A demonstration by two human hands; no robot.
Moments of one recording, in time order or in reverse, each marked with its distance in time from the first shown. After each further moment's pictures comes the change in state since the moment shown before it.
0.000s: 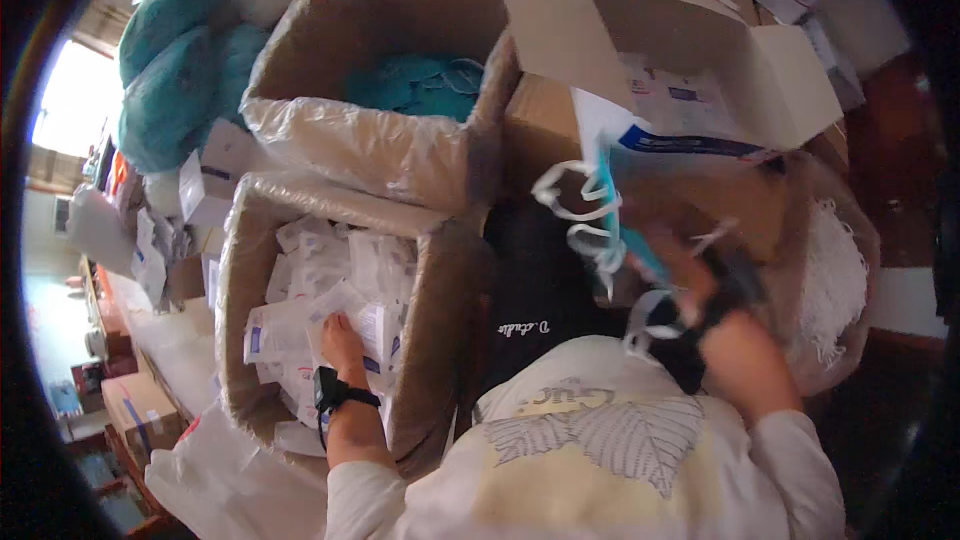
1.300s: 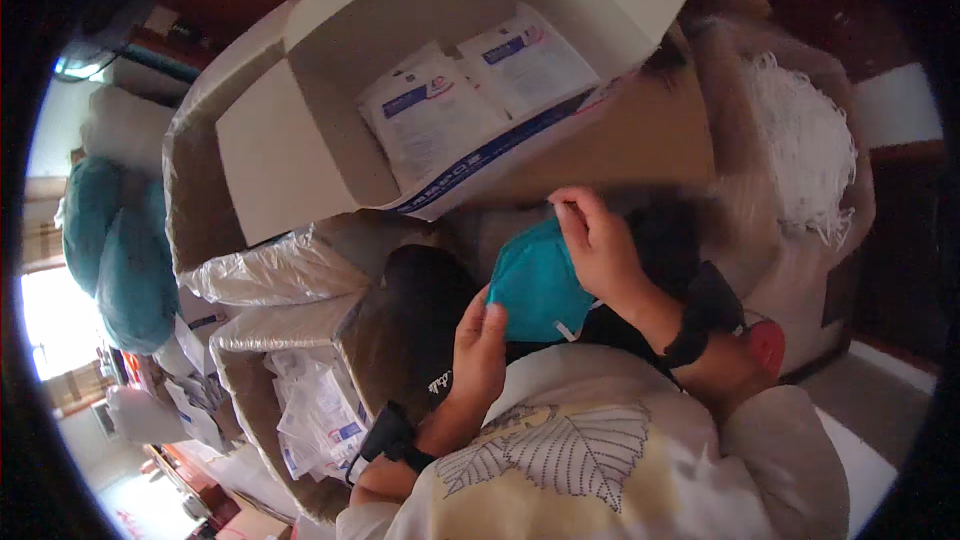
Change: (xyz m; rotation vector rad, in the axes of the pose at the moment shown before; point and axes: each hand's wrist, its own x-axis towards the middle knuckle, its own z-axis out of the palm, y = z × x) left_hand -0.141 0.380 -0.111 -1.423 -1.258 -0.036; right_hand 0.010 0.049 -0.100 -0.444 0.612 -0.872
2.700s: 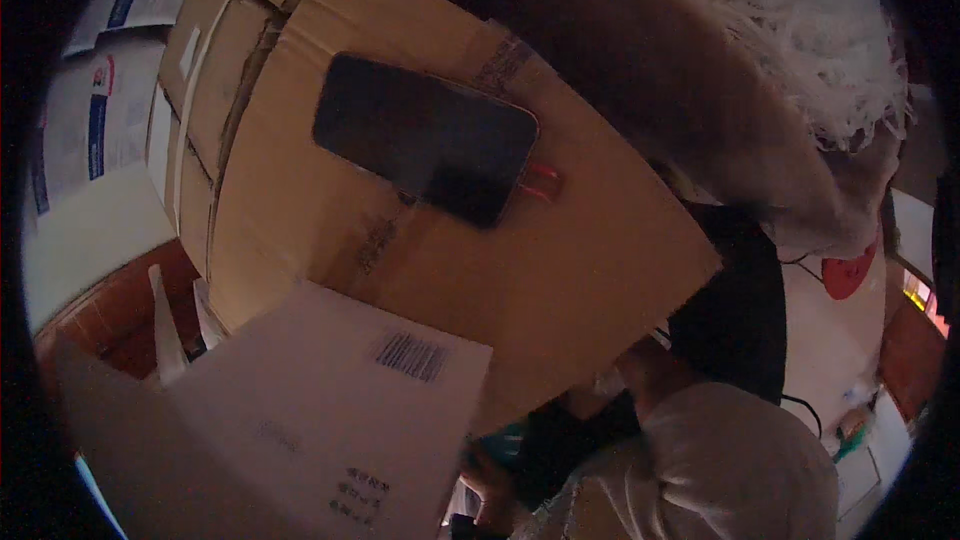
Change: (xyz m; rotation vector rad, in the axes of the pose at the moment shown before) left_hand 0.132 -0.019 -0.030 1.737 0.322 0.098; right_hand 0.013 0.379 0.182 -0.143 -0.703 0.887
